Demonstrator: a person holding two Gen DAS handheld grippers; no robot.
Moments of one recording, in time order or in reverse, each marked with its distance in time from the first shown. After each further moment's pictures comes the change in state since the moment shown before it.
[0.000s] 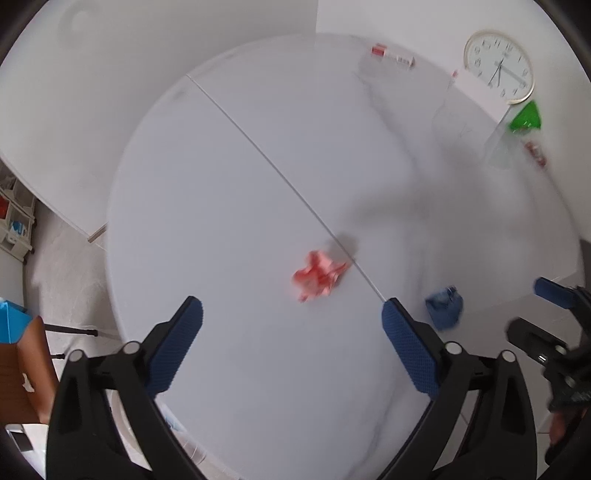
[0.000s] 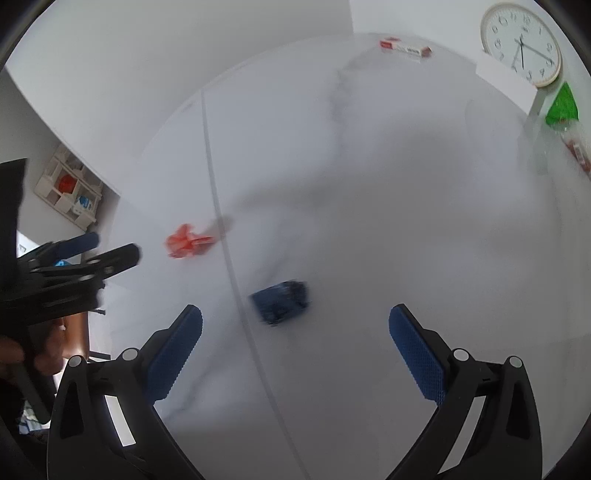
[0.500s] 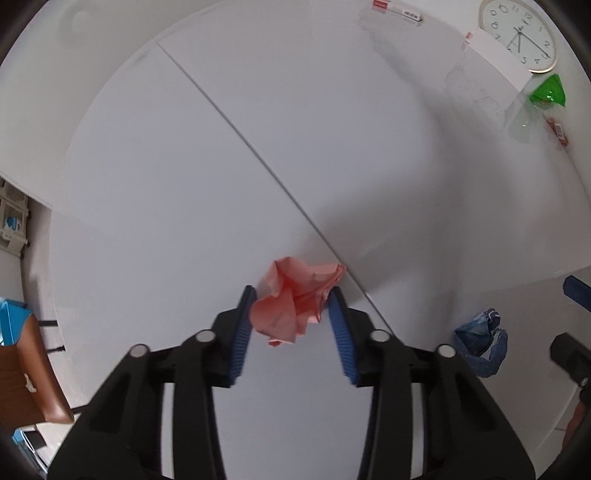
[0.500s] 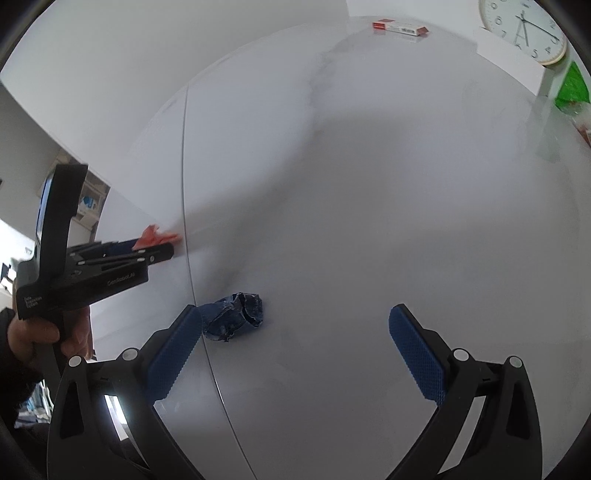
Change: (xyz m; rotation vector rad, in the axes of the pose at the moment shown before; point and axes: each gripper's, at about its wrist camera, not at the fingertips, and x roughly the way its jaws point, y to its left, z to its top) left arm 0.069 -0.031 0.022 0.023 0.128 0.006; right arm 0.027 -0.042 0.003 -0.002 0.034 0.047
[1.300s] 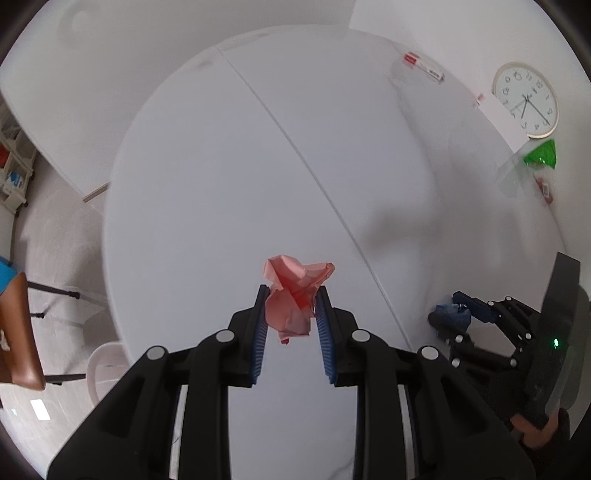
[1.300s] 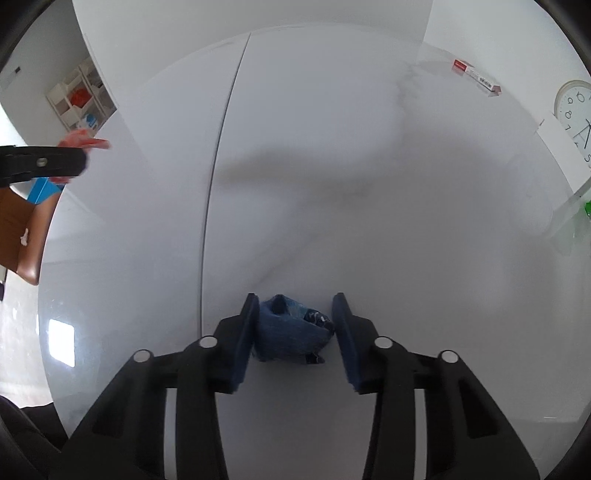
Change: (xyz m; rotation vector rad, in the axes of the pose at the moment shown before) left arm -0.087 0.073 -0.050 -0.185 -0.100 -0.060; right arm 0.049 0.067 -0.020 -0.336 0.028 -0.129
